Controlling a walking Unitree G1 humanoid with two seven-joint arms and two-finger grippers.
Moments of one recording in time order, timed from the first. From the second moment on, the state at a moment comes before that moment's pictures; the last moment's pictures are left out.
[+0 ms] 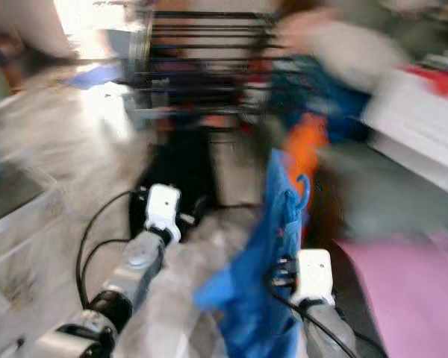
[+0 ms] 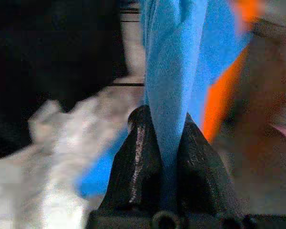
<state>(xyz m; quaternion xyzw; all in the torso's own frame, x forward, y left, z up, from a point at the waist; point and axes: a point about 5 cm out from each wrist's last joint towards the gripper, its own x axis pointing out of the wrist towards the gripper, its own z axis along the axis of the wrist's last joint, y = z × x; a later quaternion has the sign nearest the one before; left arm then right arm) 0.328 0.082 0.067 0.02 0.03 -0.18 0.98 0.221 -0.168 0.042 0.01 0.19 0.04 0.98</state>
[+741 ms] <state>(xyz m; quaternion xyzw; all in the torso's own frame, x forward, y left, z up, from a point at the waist) 0.330 0.094 0.065 0.03 0.03 -0.15 0.99 0.230 -0.162 0.043 0.00 0.20 0.06 0.98</state>
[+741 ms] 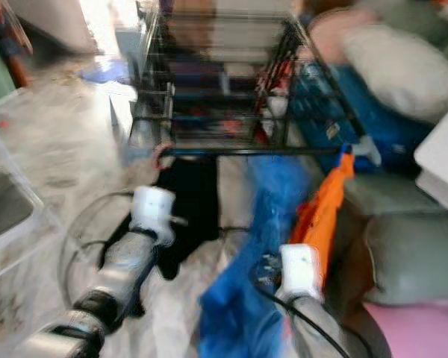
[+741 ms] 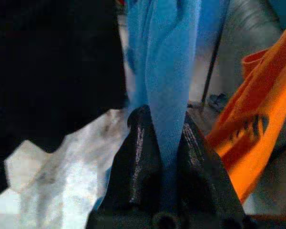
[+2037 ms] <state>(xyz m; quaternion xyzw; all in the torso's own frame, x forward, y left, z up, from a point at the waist) 0.331 0.103 0.062 0.03 0.05 -0.14 0.99 0.329 -0.172 0.062 0.01 0.24 0.13 0.96</state>
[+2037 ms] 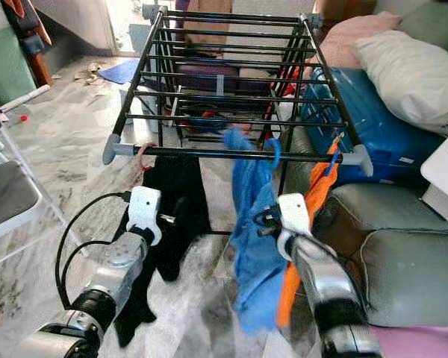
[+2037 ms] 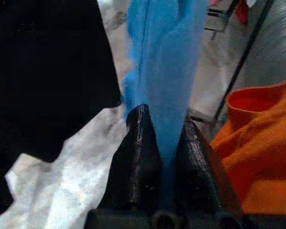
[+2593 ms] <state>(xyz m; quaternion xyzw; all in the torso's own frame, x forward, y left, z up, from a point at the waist) 0.330 0.101 0.060 0.02 0.06 -0.16 0.99 0.327 -0.185 0.039 0.07 0.26 0.08 0.96</state>
